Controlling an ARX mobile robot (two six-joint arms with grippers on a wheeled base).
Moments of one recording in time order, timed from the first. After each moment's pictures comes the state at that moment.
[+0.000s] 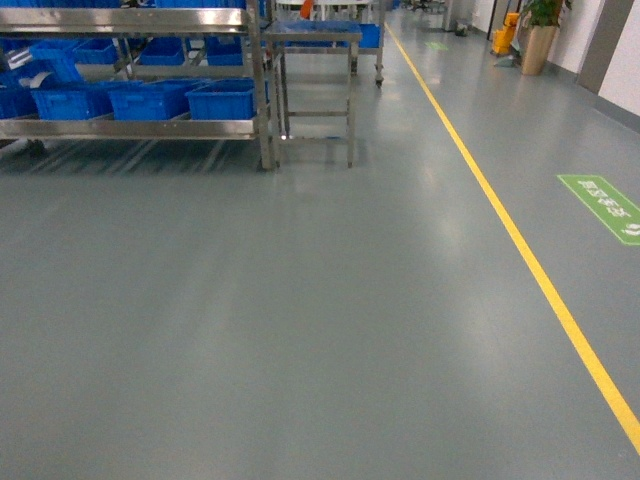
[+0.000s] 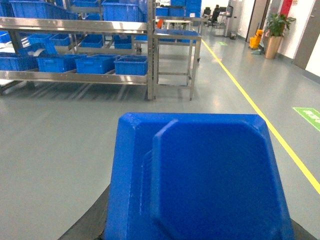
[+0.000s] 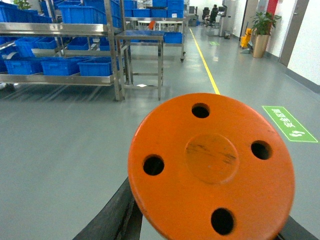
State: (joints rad) left arm 0.00 0.01 0.01 -0.01 0.00 0.00; right arm 0.00 0.01 0.01 -0.01 0.00 0.01
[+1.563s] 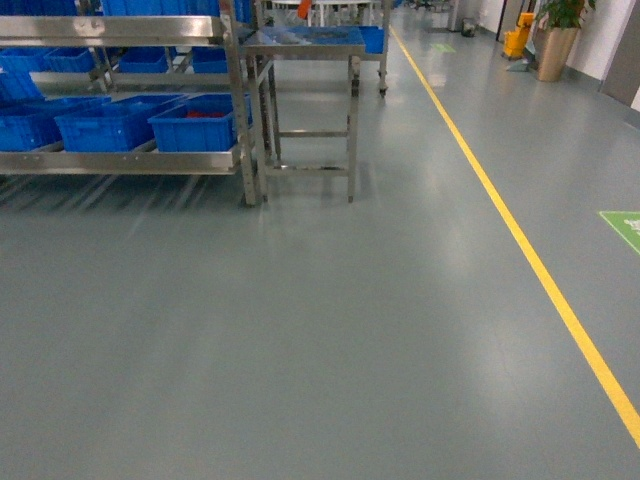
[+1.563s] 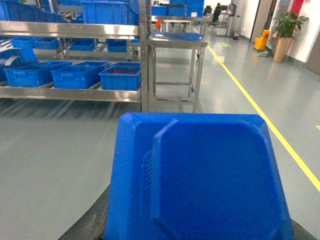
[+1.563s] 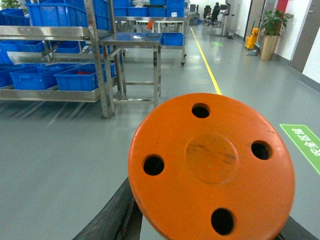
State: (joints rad) left arm 0.00 0.01 0.01 -0.01 0.00 0.00; right arm 0.00 0.01 0.01 -0.01 0.00 0.01
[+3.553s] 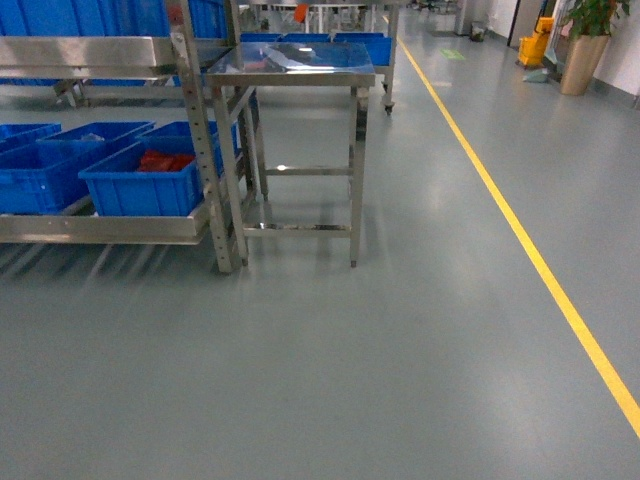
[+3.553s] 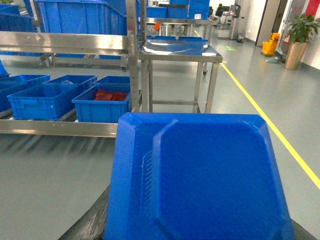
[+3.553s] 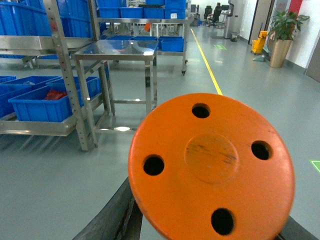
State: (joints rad) left arm 0.00 0.01 0.01 -0.01 0.00 0.00; right arm 0.00 0.01 0.01 -0.01 0.00 0.01
